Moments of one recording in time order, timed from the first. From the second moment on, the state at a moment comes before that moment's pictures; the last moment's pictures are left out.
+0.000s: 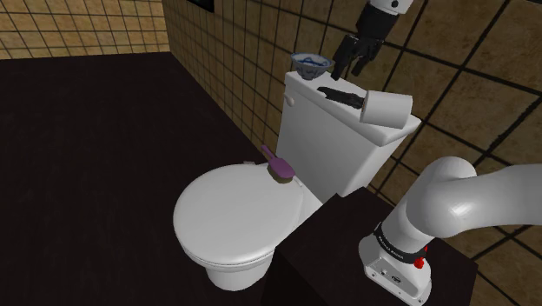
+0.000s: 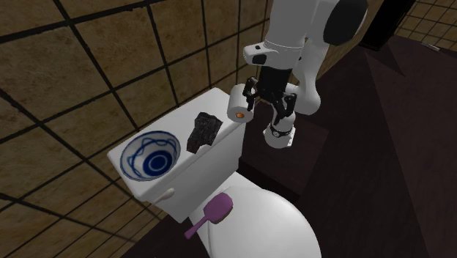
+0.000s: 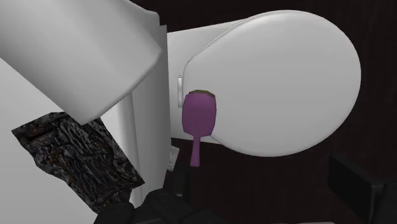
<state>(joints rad) 0.02 -0.83 -0.02 -2.29 -0.01 1.66 0.09</state>
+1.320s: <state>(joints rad) -0.06 -0.46 -0.28 -2.26 -0.13 2.06 -0.13</state>
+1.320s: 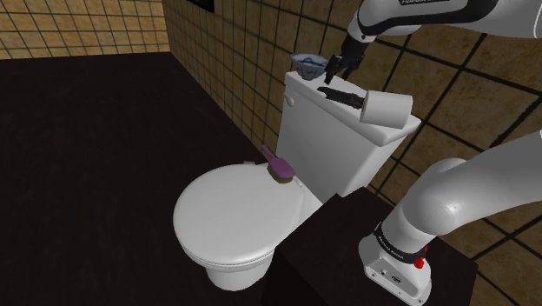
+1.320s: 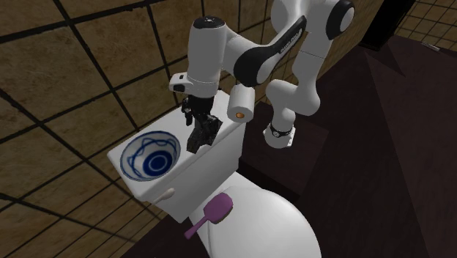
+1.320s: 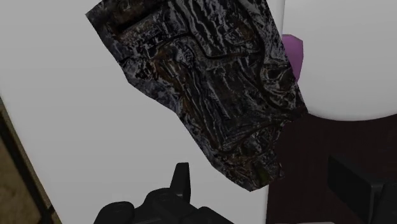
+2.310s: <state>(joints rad) -0.06 -0.41 -0.30 -2.31 -0.13 2.17 -0.14</state>
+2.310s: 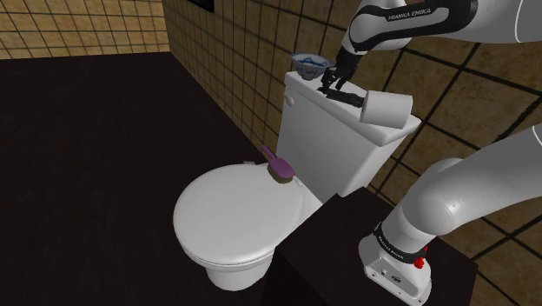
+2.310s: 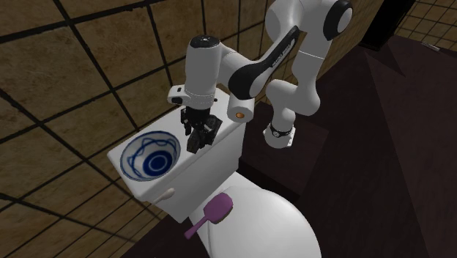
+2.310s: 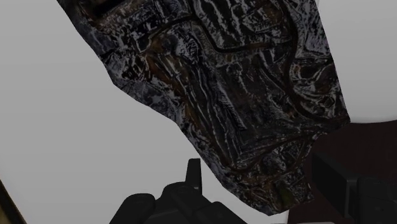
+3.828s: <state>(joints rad) -0.06 -0.42 -0.29 -2.15 -0.12 2.00 -0.14</state>
